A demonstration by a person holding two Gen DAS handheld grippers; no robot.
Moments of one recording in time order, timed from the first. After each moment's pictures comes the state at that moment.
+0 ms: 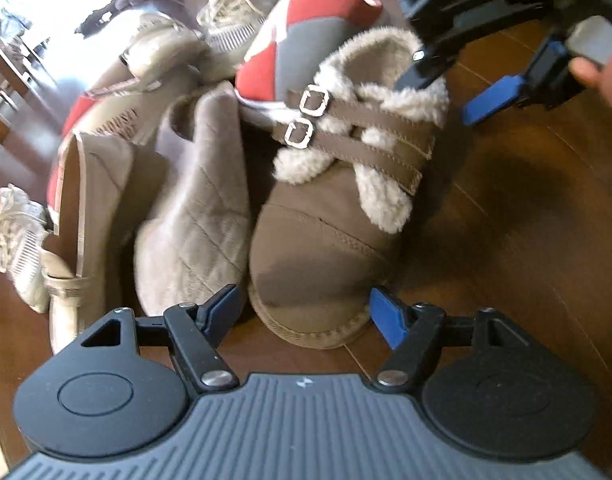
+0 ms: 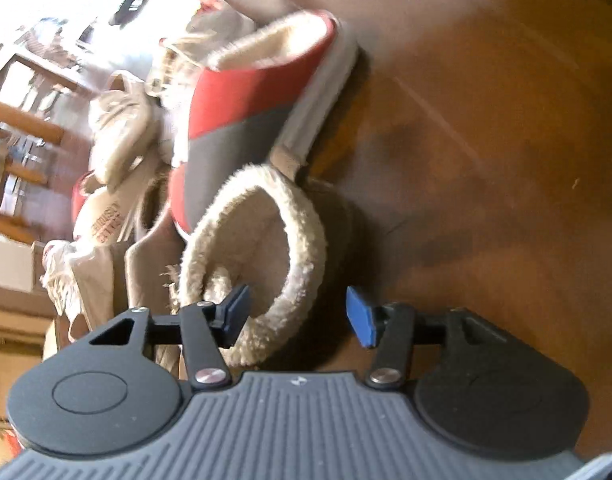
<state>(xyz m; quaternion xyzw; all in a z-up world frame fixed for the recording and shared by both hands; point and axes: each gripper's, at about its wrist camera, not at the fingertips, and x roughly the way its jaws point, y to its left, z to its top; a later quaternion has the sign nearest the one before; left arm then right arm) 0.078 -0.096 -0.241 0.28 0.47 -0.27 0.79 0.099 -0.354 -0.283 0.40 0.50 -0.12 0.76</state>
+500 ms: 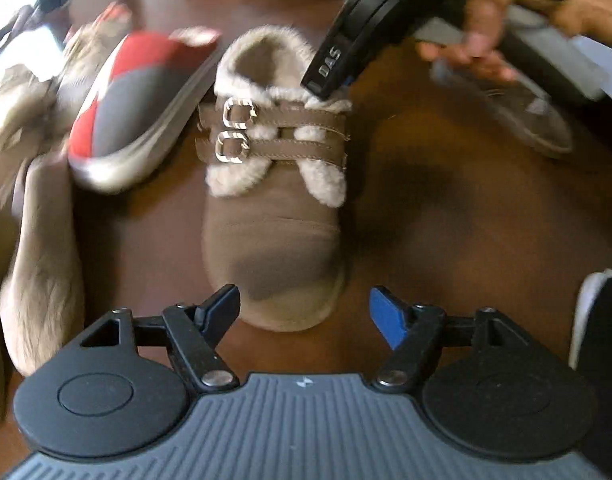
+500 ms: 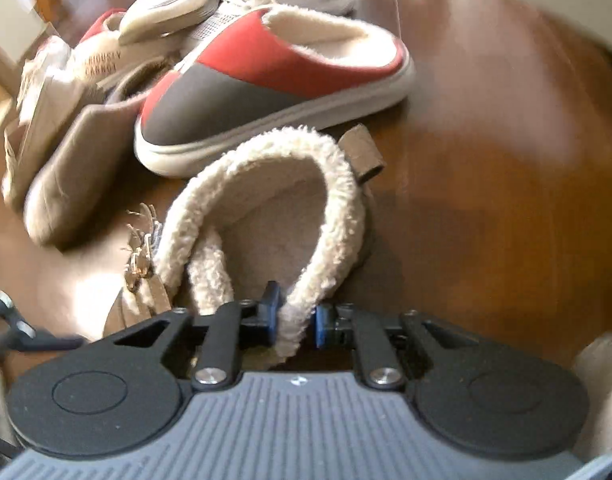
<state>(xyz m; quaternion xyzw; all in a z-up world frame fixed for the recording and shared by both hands) 0.024 -0.161 -0.212 0.24 0.45 -0.43 0.74 0.109 -0.389 -0.263 0.03 0.56 0.01 0.83</state>
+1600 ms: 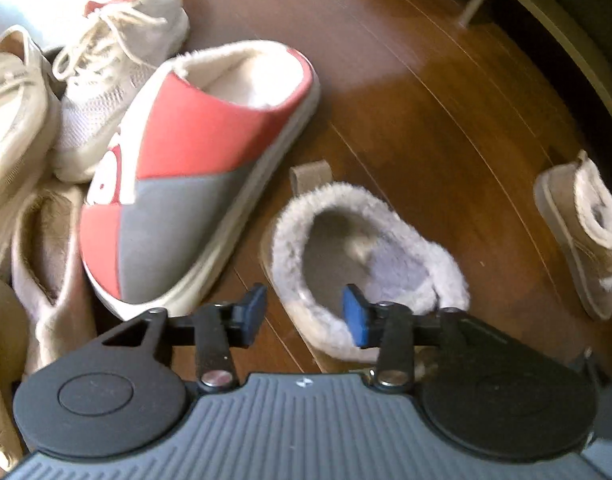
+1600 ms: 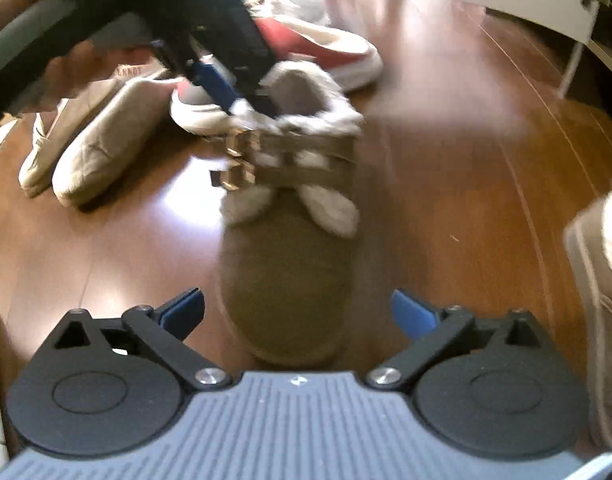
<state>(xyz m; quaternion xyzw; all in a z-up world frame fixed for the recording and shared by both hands) 0.171 -0.267 -0.223 0.18 0.58 -0.32 0.73 0.011 -0.310 -0.277 0.06 0.50 -0.04 0.86</state>
